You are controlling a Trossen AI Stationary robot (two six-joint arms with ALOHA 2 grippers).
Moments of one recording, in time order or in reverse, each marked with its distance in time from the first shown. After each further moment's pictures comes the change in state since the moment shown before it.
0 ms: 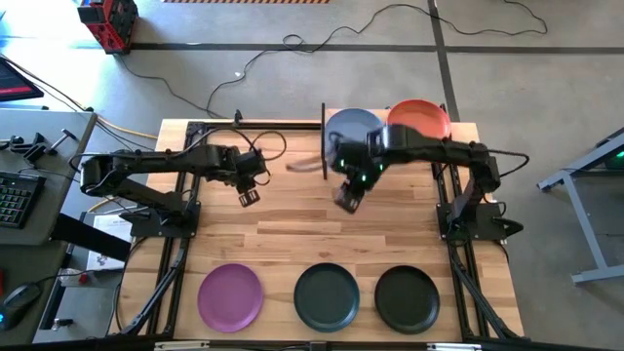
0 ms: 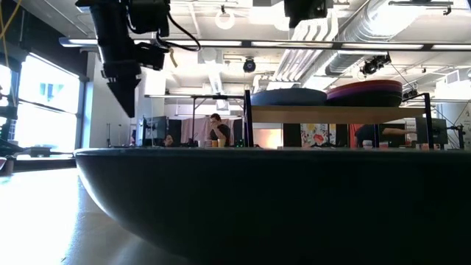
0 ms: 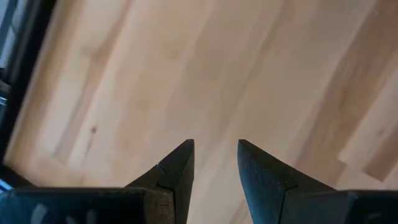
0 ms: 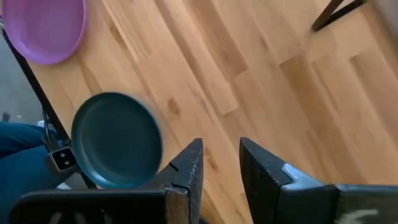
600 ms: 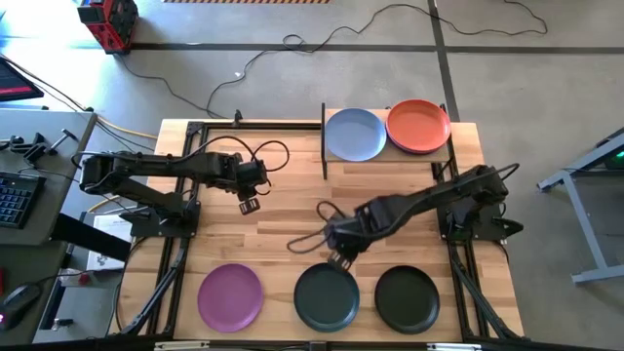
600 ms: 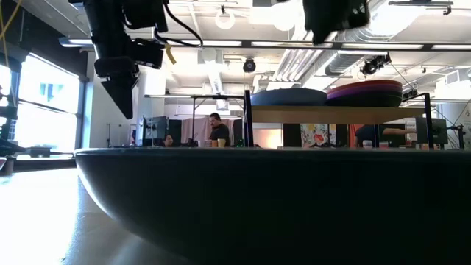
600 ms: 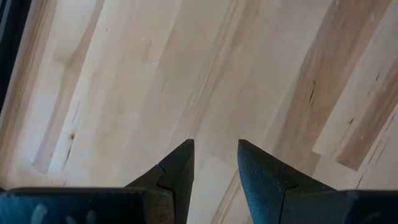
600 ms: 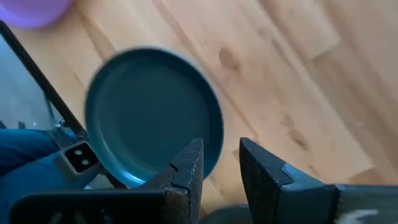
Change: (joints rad) left arm -0.094 0.000 -0.019 0.019 0.002 -0.038; right arm 0.348 0.000 -0.388 0.387 0.068 0.469
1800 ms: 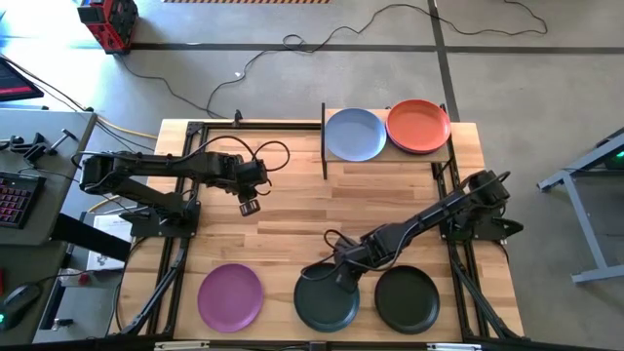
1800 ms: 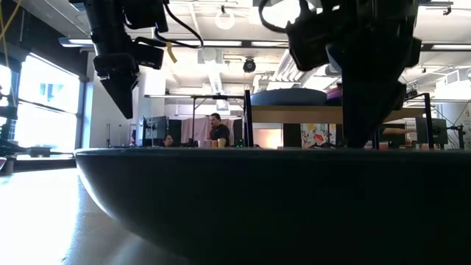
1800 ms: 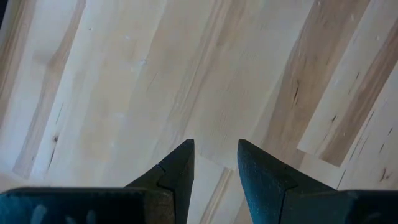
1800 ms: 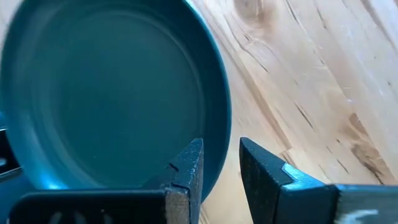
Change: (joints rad) left arm 0.002 0.001 0.000 0.007 0.049 0.001; right arm 0.116 0.018 -0.451 0.528 0.030 0.016
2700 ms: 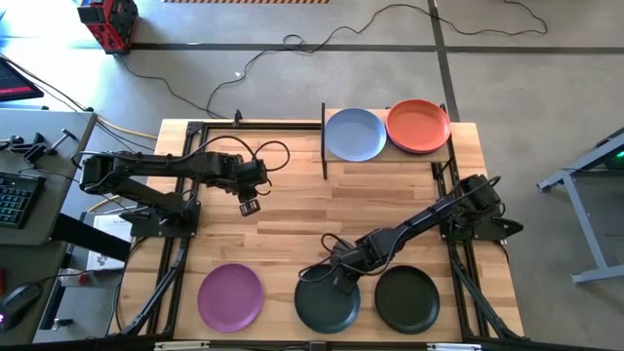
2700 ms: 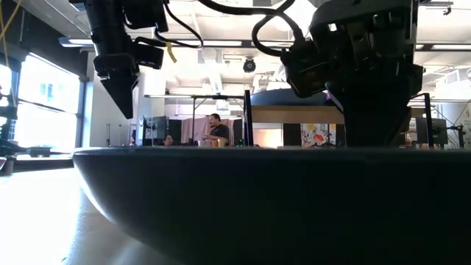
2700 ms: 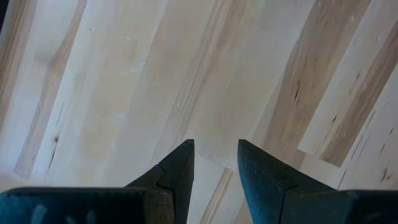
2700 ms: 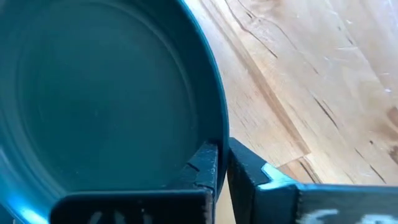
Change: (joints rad) left arm 0.000 0.000 0.000 0.001 -0.001 0.002; right arm -0.006 0.079 0.000 0.043 -0.040 0.049
